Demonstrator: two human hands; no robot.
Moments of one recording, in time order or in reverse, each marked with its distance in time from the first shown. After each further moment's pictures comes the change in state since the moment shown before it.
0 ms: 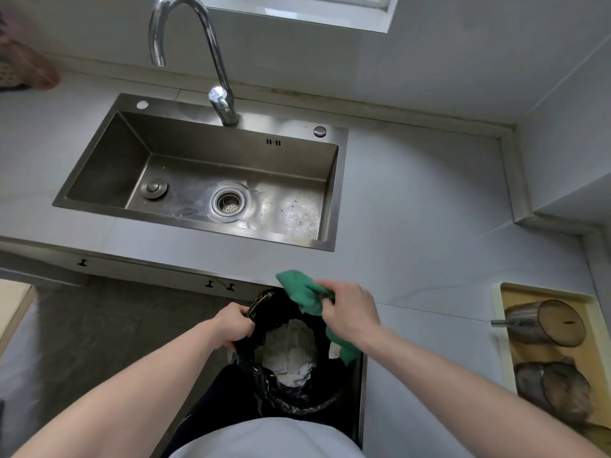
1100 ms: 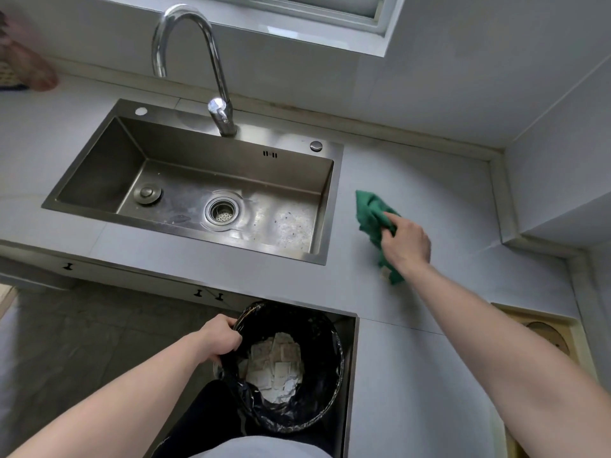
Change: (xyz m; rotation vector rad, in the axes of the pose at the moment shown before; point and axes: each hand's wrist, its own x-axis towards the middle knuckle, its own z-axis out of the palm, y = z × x) left_hand 0.009 -0.007 0.002 -0.042 -0.013 -0.001; right_hand 0.118 0.086 -0.107 -0.061 0.390 0.231
